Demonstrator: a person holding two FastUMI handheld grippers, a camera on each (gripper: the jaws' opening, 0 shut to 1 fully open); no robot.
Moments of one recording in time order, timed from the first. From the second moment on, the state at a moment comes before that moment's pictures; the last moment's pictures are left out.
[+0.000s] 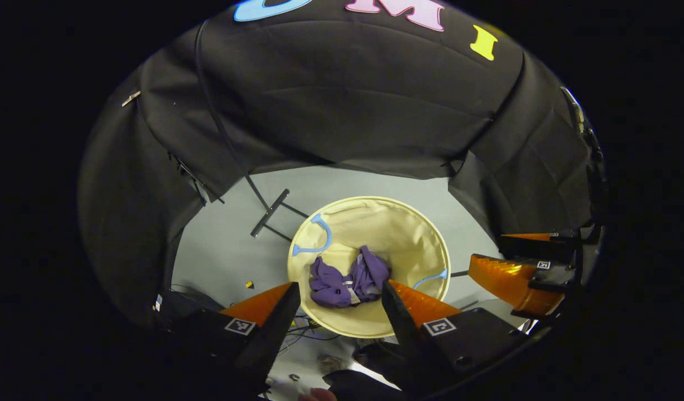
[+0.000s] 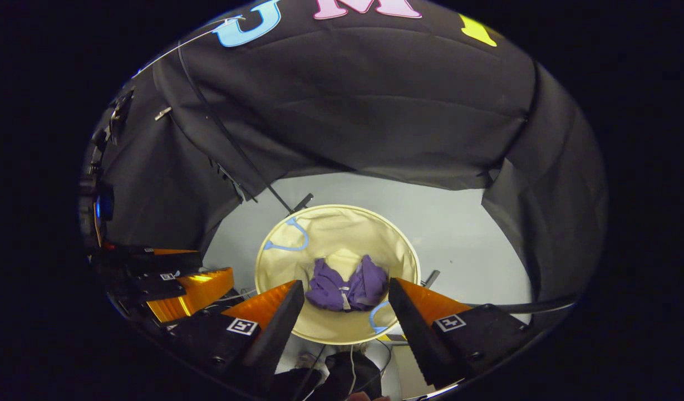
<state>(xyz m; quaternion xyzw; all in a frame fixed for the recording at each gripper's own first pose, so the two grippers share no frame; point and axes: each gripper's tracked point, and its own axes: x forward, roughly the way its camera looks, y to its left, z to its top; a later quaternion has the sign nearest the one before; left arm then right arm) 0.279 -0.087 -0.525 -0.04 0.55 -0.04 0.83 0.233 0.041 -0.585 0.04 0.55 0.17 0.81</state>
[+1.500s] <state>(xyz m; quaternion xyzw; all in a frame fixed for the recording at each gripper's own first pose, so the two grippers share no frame) 0.351 -0.072 -0.349 -0.06 0.16 -0.07 0.98 0.148 0.036 -0.139 0.01 0.17 0.07 0.98</state>
